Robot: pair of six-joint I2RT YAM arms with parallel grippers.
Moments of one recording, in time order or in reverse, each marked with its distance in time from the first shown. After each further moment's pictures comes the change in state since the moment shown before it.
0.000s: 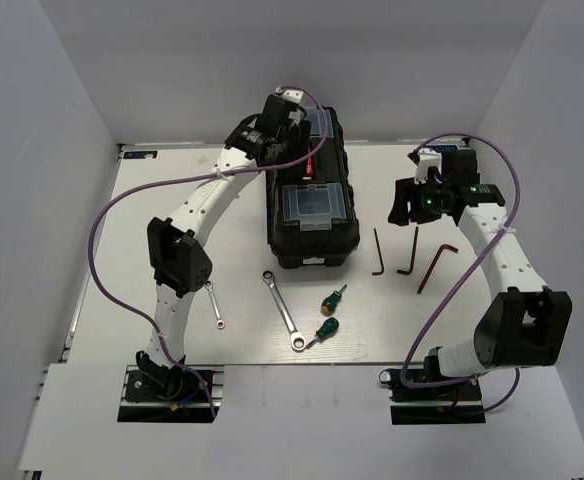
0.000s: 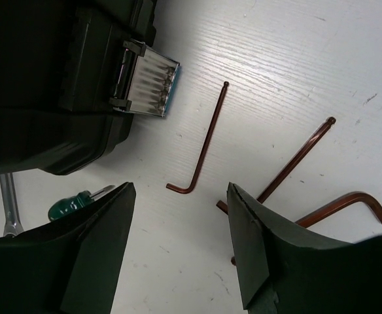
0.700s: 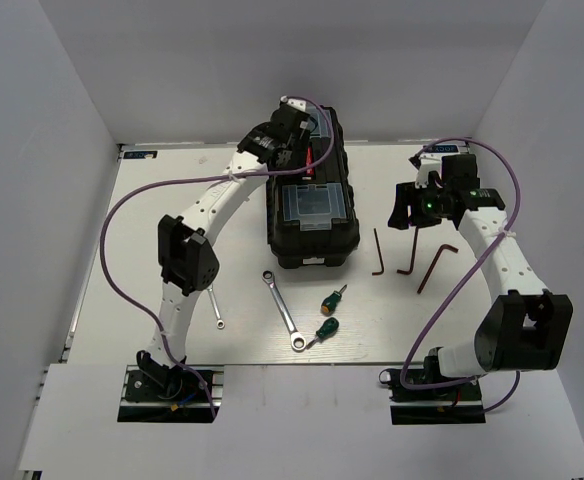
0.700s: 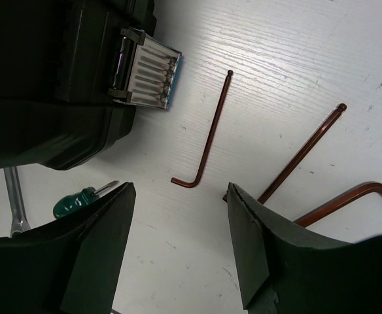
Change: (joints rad) left arm -0.040 0.049 0.005 -0.035 -0.247 0.025; right arm -0.005 -0.021 -0.043 0.005 -0.003 0.031
